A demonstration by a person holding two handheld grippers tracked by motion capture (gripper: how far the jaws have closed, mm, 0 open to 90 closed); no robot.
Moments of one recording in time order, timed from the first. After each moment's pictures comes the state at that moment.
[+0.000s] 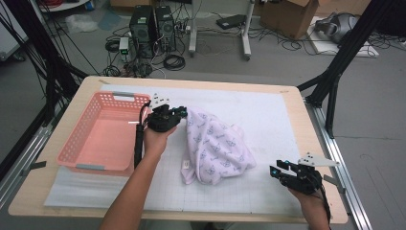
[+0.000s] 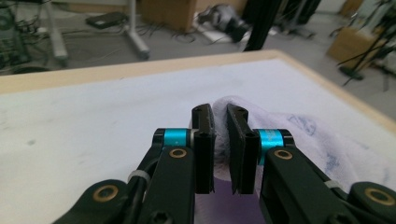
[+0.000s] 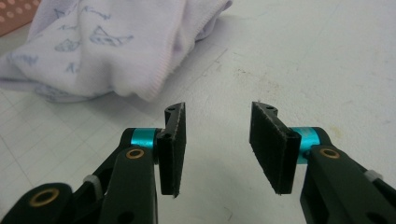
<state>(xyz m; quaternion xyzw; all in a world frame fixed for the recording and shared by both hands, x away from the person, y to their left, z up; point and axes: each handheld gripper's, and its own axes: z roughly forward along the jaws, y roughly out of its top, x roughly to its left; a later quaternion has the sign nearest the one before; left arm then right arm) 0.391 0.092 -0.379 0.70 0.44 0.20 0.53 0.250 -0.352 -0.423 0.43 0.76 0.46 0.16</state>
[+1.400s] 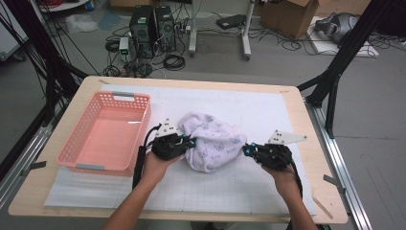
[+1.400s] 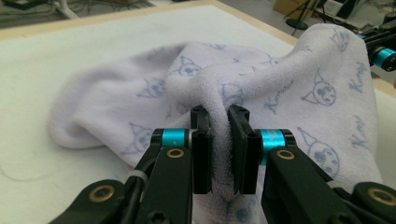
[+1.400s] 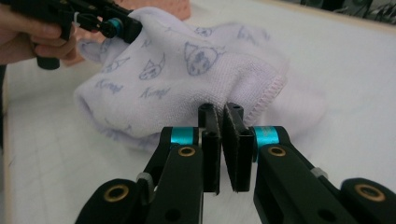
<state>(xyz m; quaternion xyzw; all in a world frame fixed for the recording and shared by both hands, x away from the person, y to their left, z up) 0.332 0.077 -0.396 0.76 0.35 0.14 0.53 0.308 -0.276 -0.392 0.31 0.79 0.51 0.13</state>
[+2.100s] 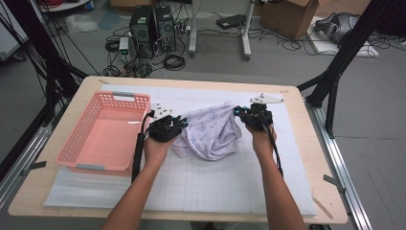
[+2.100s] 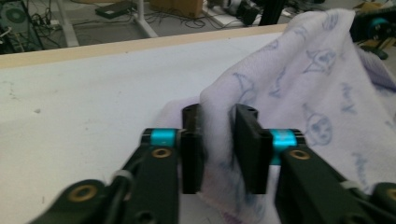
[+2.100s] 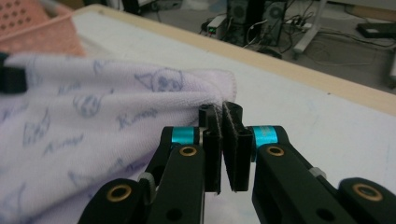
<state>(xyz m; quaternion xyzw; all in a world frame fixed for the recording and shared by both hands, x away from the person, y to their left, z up) 0.374 0.085 -0.400 0.71 0.44 0.22 0.51 0.417 -0.238 -0.378 0.41 0.74 0.48 0.23</state>
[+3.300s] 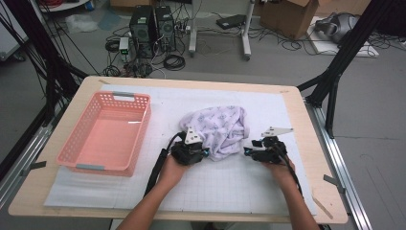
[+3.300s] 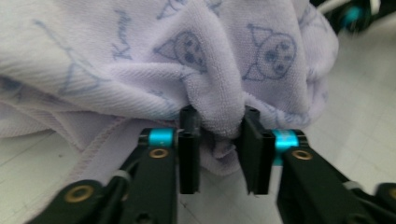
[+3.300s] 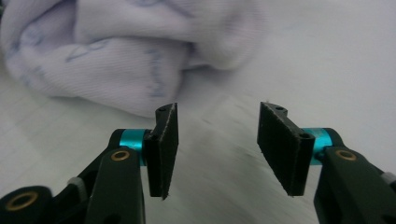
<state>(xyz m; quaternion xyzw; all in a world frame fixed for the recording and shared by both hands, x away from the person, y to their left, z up) 0.337 0.023 -0.437 0.82 0.33 0.15 0.44 0.353 -0.285 -0.444 0.39 0.82 0.39 0.13</state>
